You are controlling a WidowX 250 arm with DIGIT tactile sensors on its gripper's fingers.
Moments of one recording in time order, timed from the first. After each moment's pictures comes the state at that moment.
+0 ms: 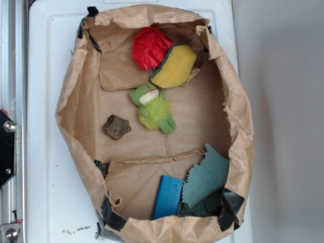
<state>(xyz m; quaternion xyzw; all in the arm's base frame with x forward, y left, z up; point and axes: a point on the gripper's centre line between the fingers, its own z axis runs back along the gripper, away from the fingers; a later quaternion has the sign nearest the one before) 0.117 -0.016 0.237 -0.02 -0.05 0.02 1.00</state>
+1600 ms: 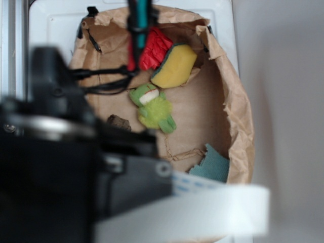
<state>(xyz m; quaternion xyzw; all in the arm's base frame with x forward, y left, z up) 0.229 -0.025 0.212 0.01 -0.03 0.08 1.00</state>
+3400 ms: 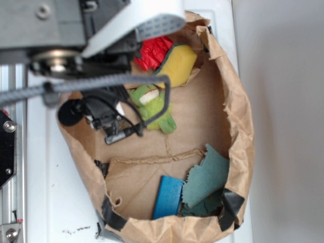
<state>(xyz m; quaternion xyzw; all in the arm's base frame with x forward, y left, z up) 0.223 0.067 0.163 0.08 -0.07 0.20 0.97</state>
